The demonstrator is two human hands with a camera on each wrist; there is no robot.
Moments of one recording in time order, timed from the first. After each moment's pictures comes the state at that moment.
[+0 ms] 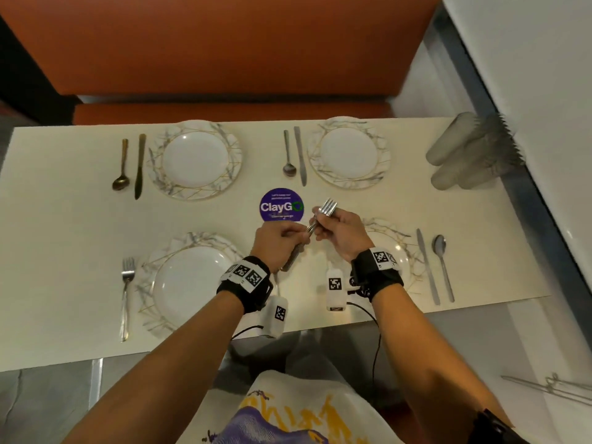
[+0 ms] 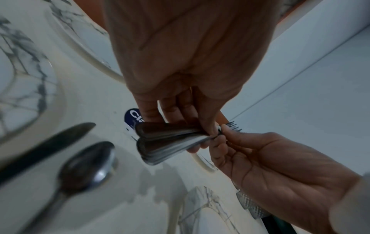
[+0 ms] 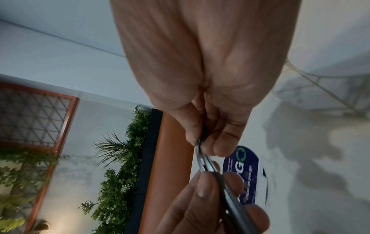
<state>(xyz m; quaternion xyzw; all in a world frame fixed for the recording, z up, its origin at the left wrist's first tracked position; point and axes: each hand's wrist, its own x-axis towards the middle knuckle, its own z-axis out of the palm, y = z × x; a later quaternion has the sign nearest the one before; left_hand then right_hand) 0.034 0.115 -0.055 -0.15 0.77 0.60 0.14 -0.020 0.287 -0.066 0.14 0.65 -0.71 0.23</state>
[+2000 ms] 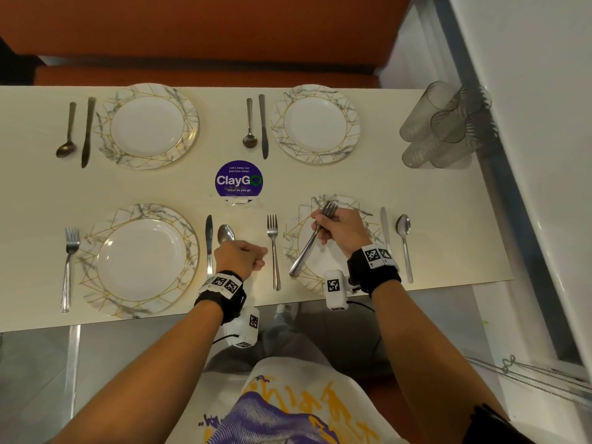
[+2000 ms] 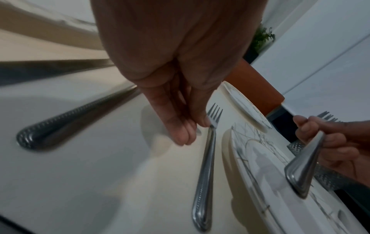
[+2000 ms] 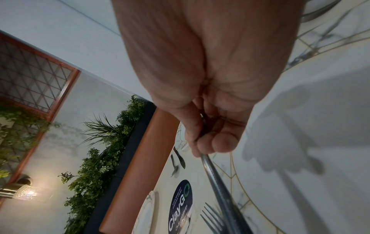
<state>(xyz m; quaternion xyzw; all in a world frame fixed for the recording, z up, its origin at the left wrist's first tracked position) 0.089 0.181 -0.124 -0.39 0.70 0.57 0.16 -0.007 0.407 -0.093 0.14 0.71 -0.64 0.26</state>
